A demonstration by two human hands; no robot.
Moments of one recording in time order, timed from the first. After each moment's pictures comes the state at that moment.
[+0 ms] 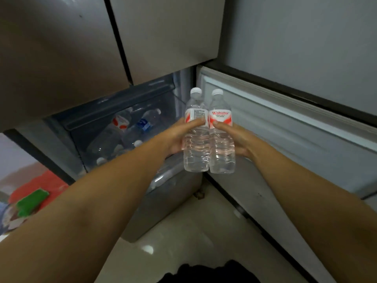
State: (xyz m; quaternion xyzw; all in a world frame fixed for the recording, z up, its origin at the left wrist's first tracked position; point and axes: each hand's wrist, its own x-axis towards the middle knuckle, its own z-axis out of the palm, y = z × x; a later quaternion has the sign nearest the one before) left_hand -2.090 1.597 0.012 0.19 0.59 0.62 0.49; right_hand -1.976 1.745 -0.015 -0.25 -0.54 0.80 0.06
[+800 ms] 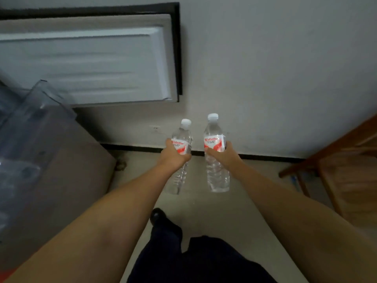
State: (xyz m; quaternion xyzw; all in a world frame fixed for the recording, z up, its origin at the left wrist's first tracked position) left_hand -1.699 1.591 -0.131 0.45 0.77 0.19 0.41; right_hand -1.520 1.607 -0.141 -0.64 -0.44 0.57 0.26
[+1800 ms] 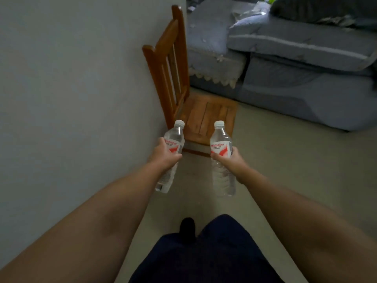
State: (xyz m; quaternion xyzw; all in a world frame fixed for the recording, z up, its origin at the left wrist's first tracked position) left_hand -1.231 1.713 -0.142 0.85 0.35 -0.13 0.36; right_hand -1.165 1.500 -0.160 -0.77 0.08 0.32 0.55
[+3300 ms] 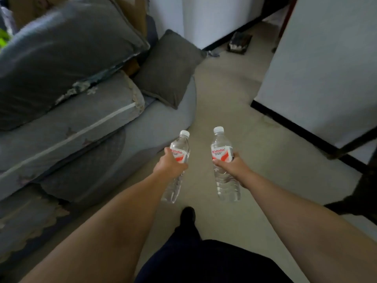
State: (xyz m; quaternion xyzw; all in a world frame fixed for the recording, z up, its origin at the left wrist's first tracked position) left_hand -0.622 1.119 -0.149 0.91 -0.15 -0.32 0.21; right_hand -0.774 0.968 -0.187 -0.62 0.47 -0.06 0.63
